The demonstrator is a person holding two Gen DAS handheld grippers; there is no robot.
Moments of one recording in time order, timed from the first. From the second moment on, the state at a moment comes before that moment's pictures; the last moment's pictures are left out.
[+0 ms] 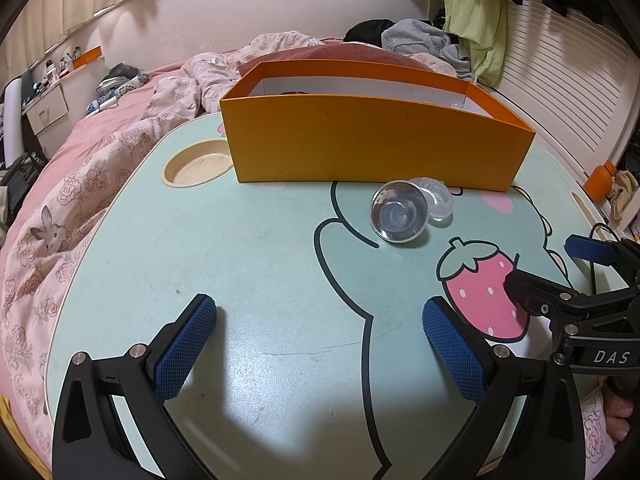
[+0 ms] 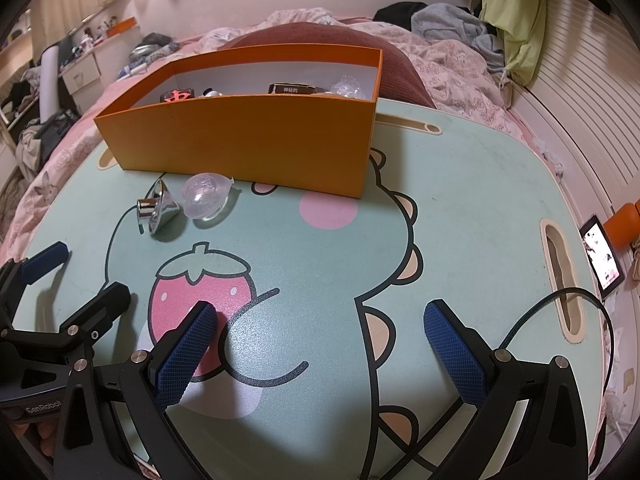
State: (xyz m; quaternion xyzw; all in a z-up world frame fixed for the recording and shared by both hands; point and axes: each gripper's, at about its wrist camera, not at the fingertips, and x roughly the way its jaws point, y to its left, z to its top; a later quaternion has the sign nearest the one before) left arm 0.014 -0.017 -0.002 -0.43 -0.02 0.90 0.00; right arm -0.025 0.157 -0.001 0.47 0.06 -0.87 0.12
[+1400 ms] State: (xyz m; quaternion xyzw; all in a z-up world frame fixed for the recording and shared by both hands) left arm 0.016 -0.015 0.000 -0.43 -0.02 0.90 0.00; right arm -0.038 0.133 0.021 0.43 0.07 -0.88 0.18
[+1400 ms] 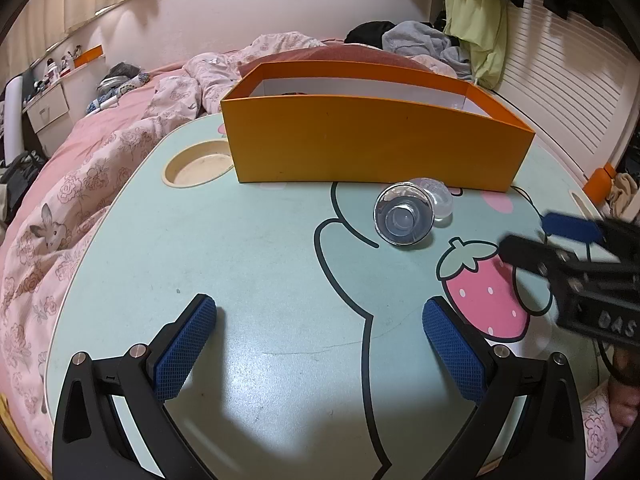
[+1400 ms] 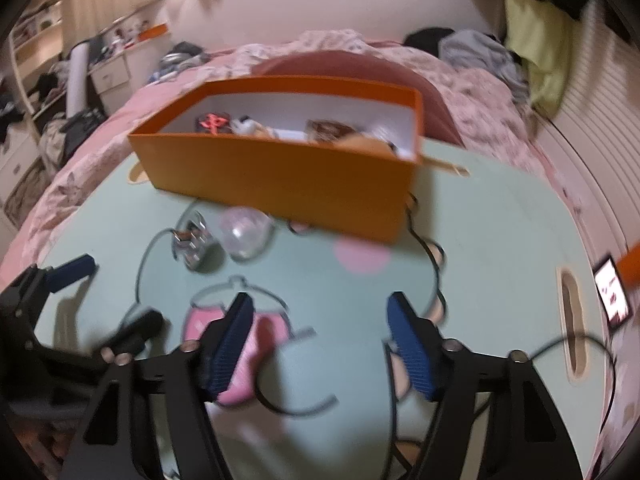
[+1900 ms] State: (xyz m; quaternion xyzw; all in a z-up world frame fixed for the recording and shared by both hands) left arm 0.016 -0.017 -0.001 -0.43 -0.02 0.90 0.00; right arm -0.080 0.064 0.004 0.45 0.10 -0.86 0.21
